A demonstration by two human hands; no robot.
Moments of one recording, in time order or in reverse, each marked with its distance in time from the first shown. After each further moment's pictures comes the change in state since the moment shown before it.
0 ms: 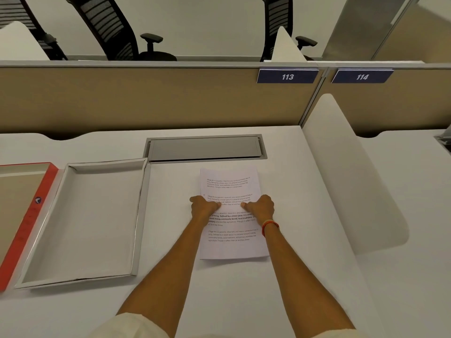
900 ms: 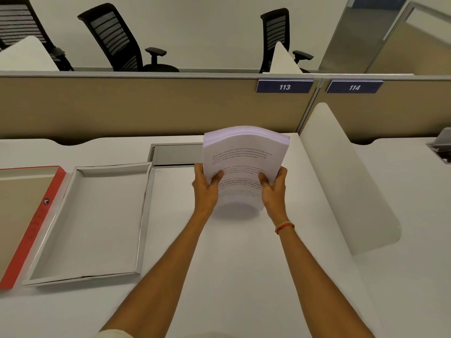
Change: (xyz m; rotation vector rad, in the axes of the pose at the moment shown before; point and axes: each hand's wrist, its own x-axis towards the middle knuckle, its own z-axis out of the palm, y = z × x) left_hand -0.046 0.036 -0.022 -0.428 0.000 0.763; right_hand -0.037 -0.030 -0.044 0.643 0.075 -0.598
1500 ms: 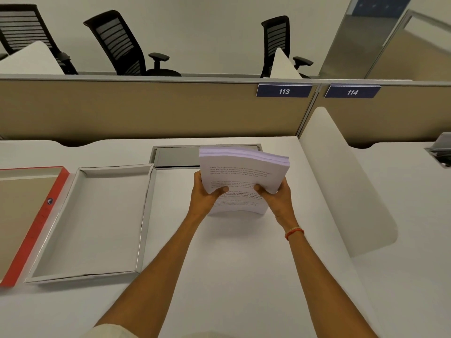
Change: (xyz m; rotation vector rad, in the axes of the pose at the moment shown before) left_hand -0.004 -0.015 -0.017 0.121 -0.111 -0.061; right_hand 0.002 0.009 -0.028 -0.043 -0.104 -0.045
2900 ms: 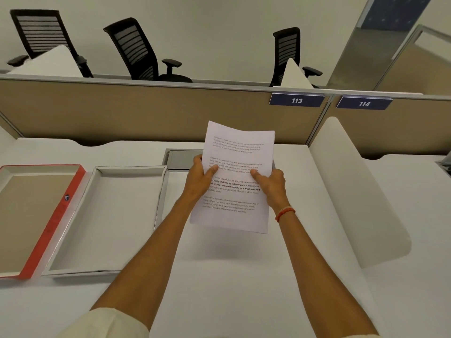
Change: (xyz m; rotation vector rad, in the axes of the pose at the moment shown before) left_hand 0.037 0.044 -0.056 0.249 -0.024 -0.011; right_hand 0.028 -0.051 0.063 -0.104 0.035 0.255
